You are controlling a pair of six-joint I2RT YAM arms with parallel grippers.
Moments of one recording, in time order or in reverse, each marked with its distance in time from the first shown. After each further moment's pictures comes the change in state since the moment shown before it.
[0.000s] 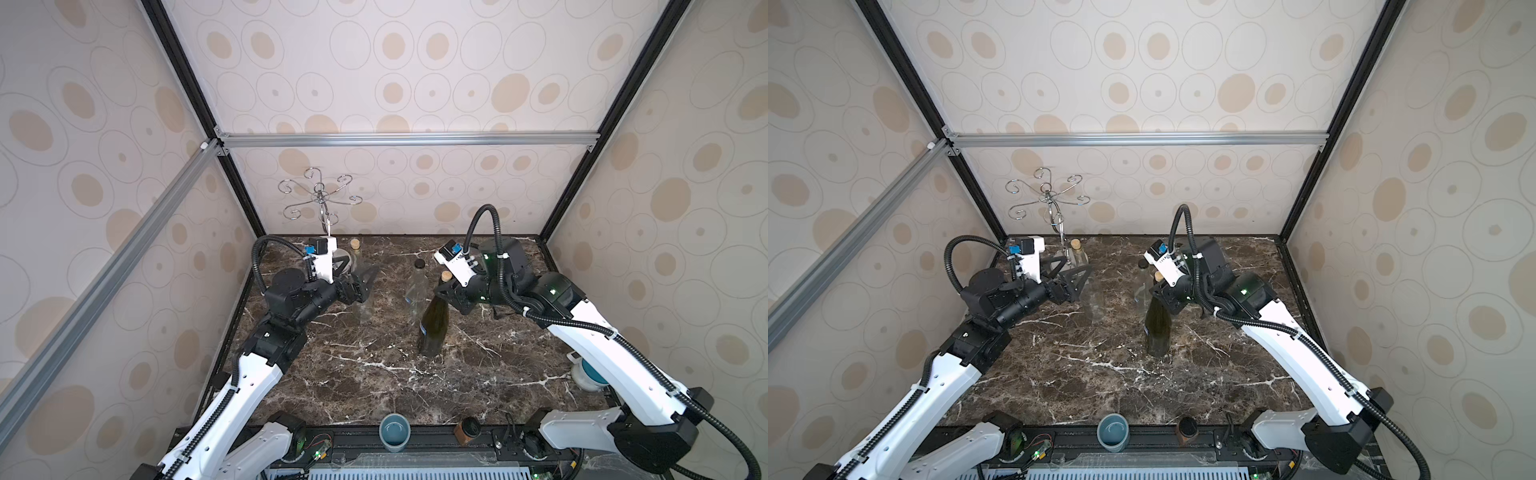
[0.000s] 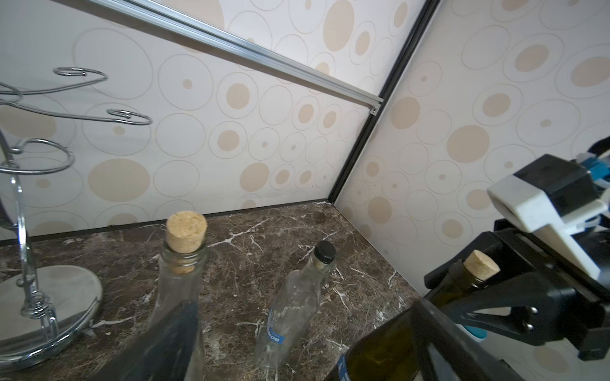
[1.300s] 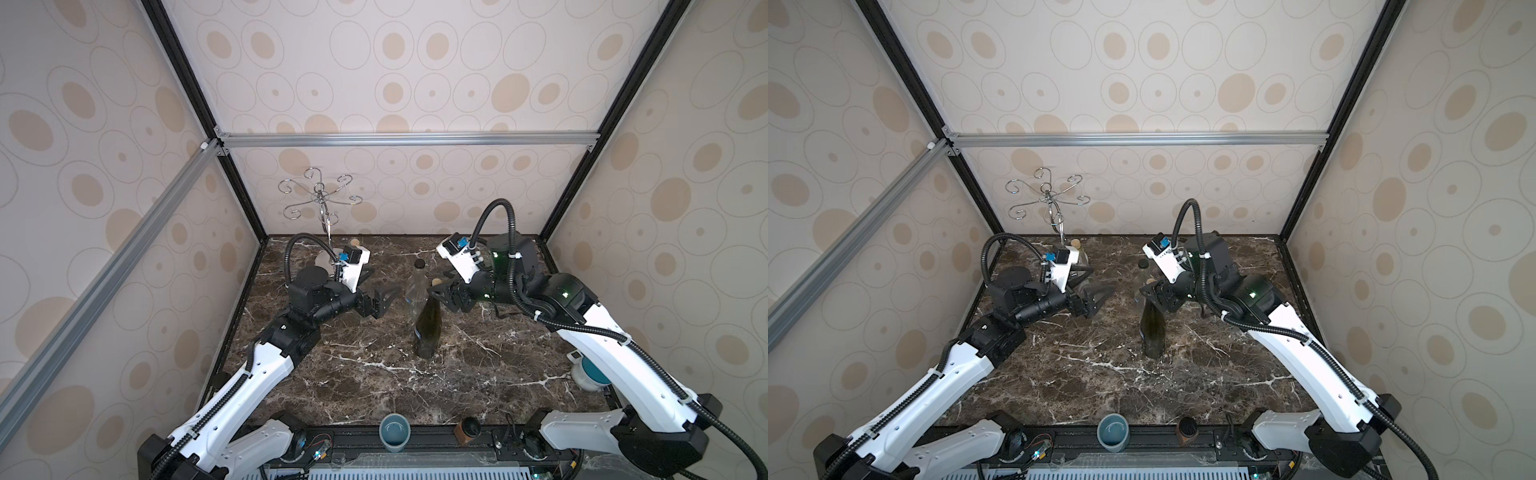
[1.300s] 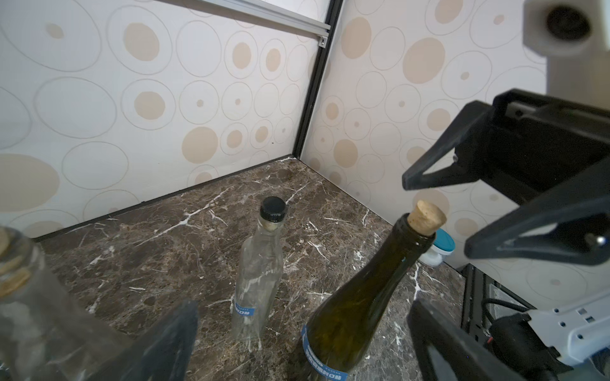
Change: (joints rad) left arm -0.091 0.089 0.013 -0.052 0.141 0.165; right arm -0.010 -0.040 0.068 0.002 -0.057 0.053
